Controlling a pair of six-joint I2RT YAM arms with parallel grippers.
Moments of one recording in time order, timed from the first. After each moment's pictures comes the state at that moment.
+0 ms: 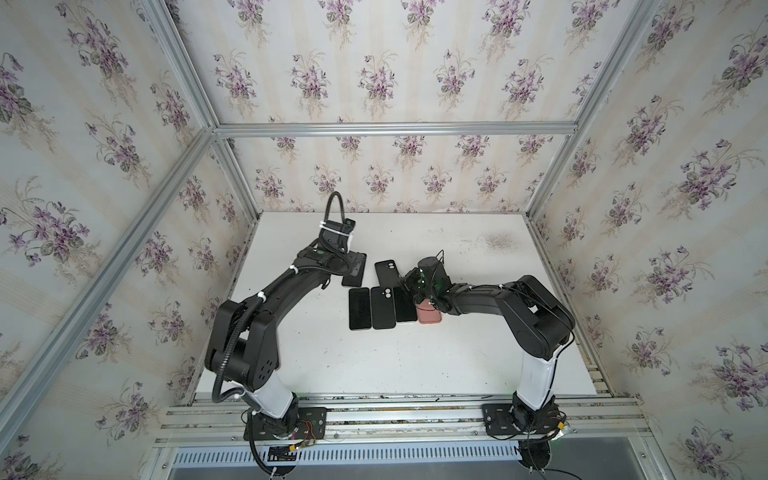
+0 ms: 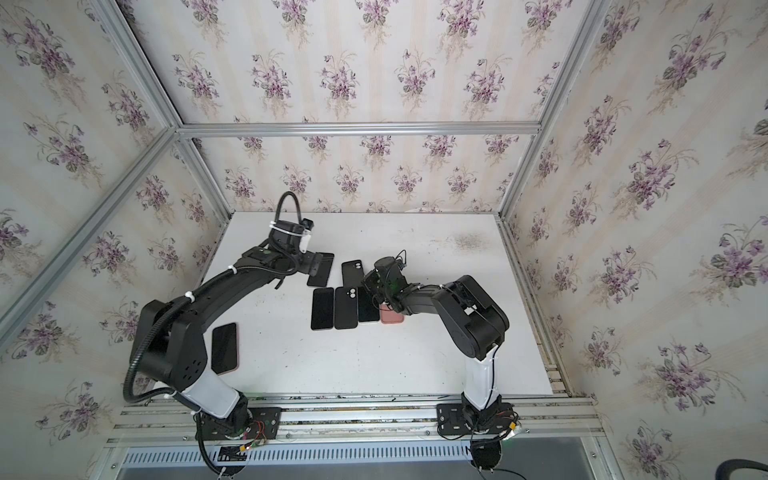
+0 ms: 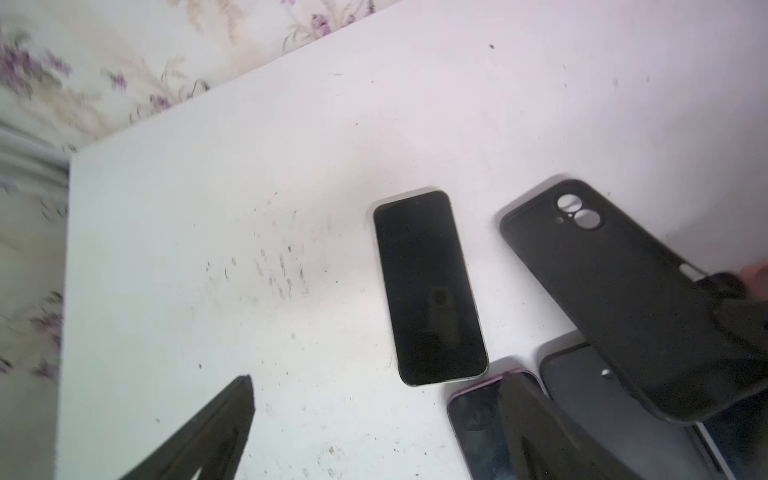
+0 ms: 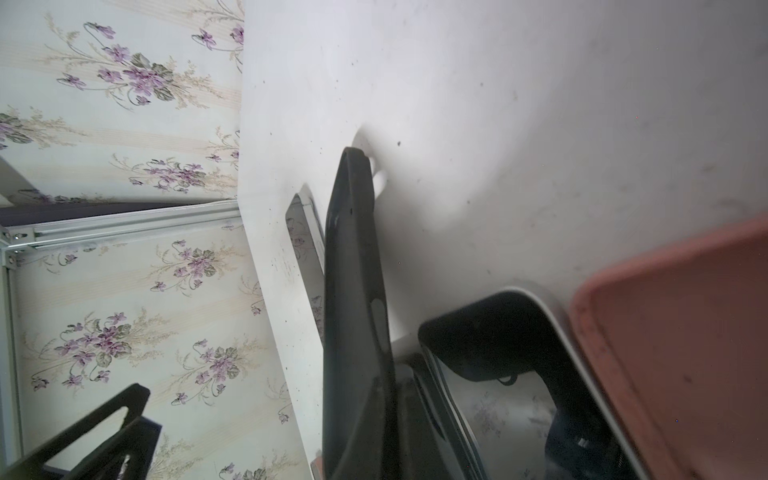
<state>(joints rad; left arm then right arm) -0.29 1.62 1.24 -0.47 -0.14 0.01 0.59 1.92 0.98 0.33 -0.13 1.39</state>
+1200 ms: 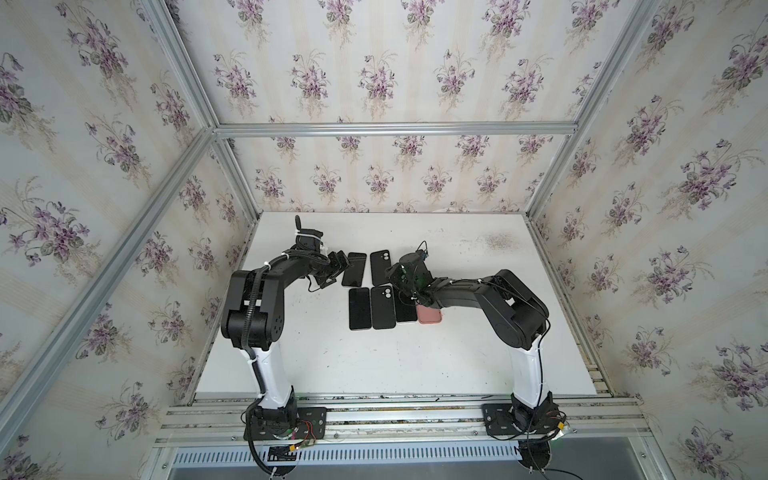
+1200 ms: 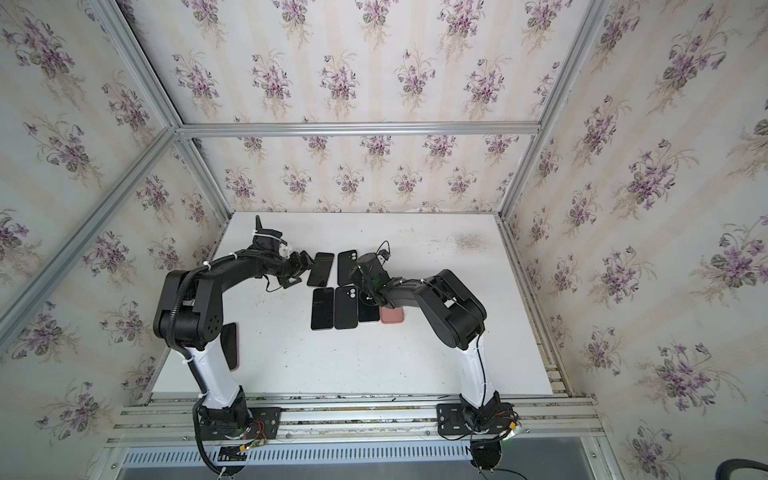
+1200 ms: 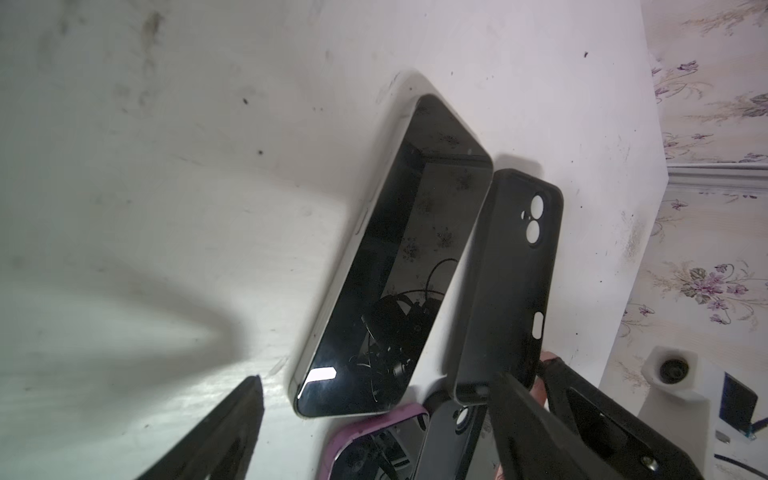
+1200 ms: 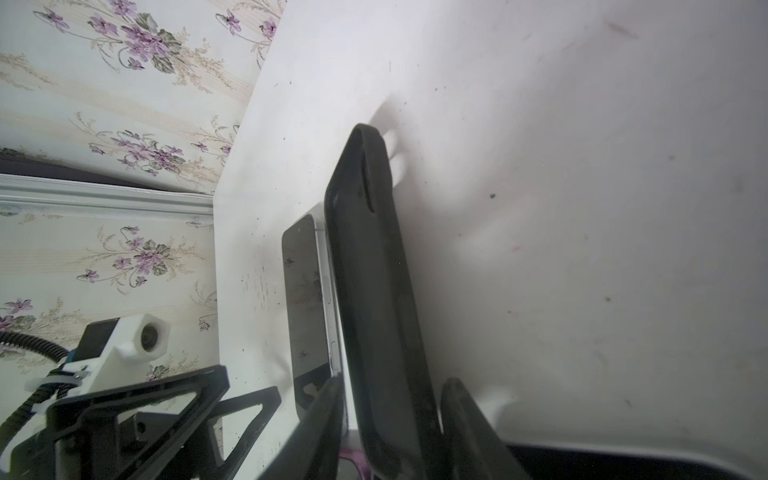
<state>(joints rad) -0.07 1.93 1.24 -0.37 0.44 -0.63 0.66 2.07 1.18 0.28 0.03 1.20</state>
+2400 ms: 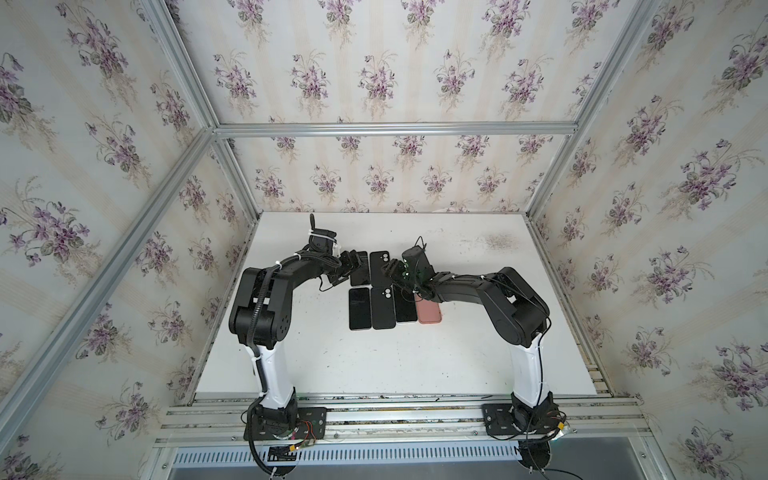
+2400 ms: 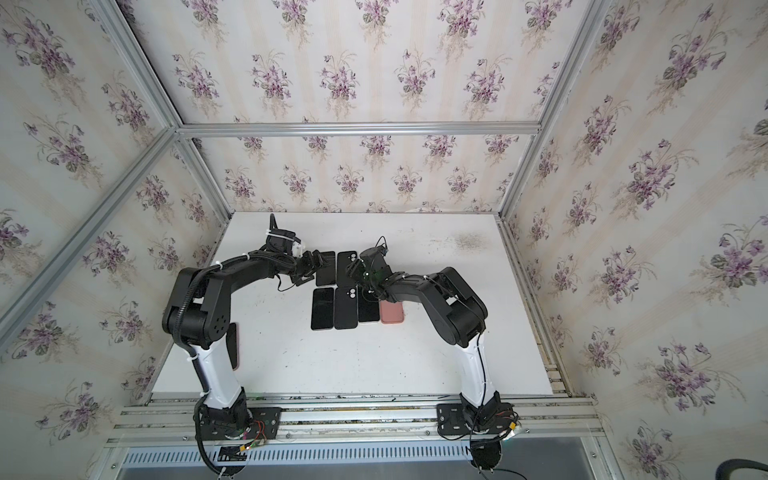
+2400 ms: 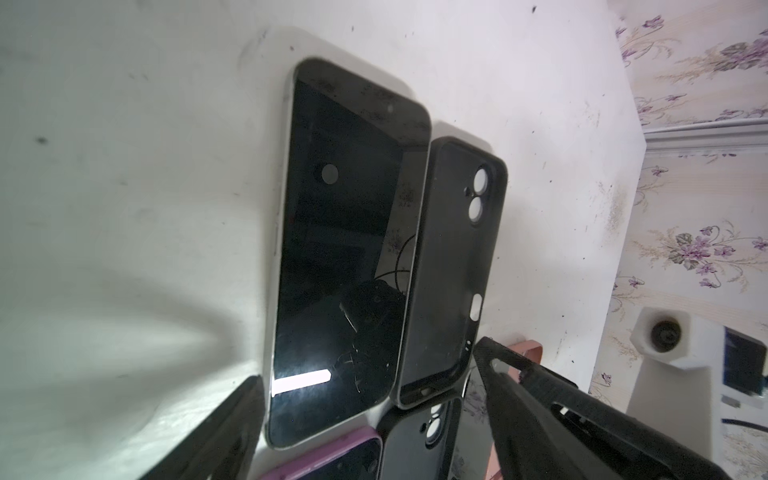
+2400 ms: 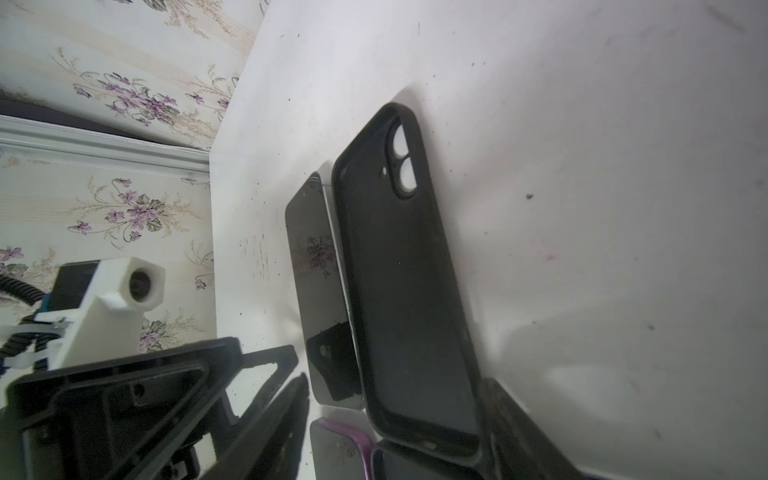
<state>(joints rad) -0.15 1.92 1.24 -0.29 0.44 -0.65 0.61 2.08 1.23 0.21 -0.11 1.10</state>
